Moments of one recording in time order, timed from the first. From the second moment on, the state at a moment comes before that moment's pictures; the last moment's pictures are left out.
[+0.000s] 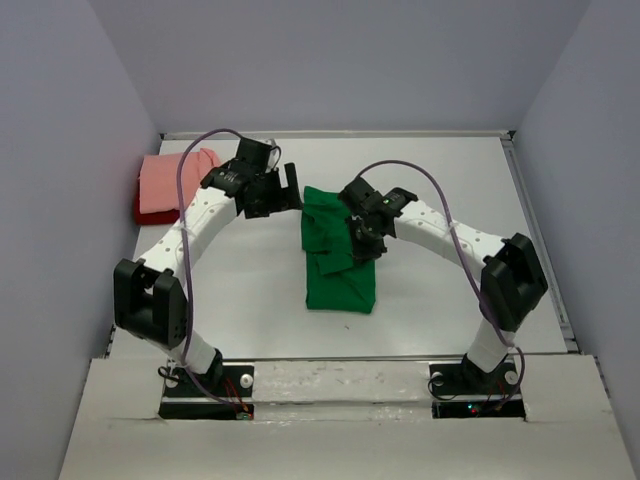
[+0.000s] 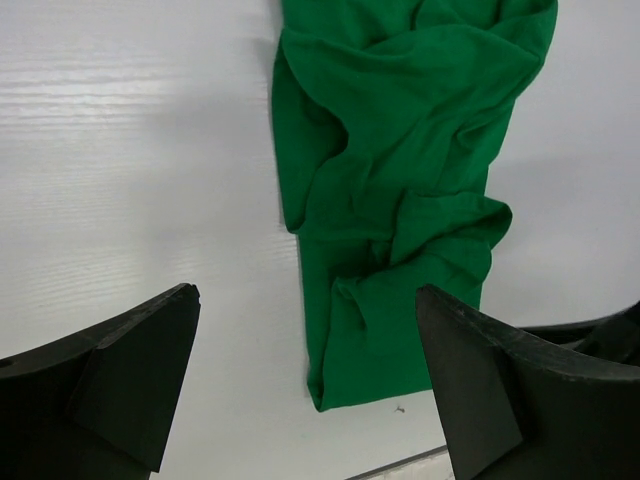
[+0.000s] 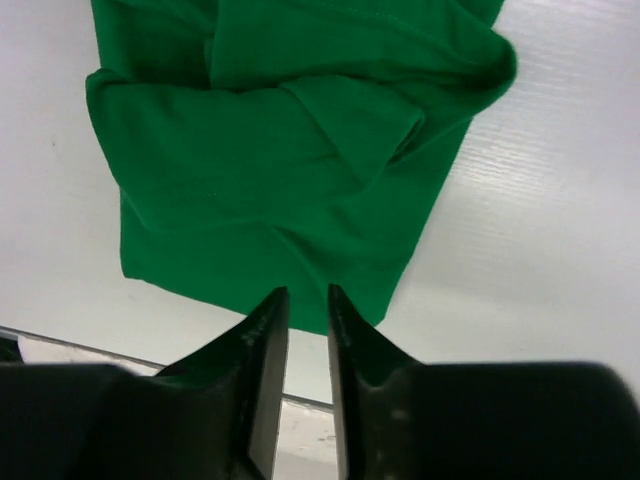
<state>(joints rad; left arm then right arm) -0.37 1.56 1.40 -0.72 0.08 -0.49 0.74 1.74 1.45 -0.93 0.07 0.59</state>
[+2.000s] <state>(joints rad) -0.67 1.70 1.12 -0.42 0.23 -0.65 0.33 1.45 1.32 -0.93 0.08 0.55</state>
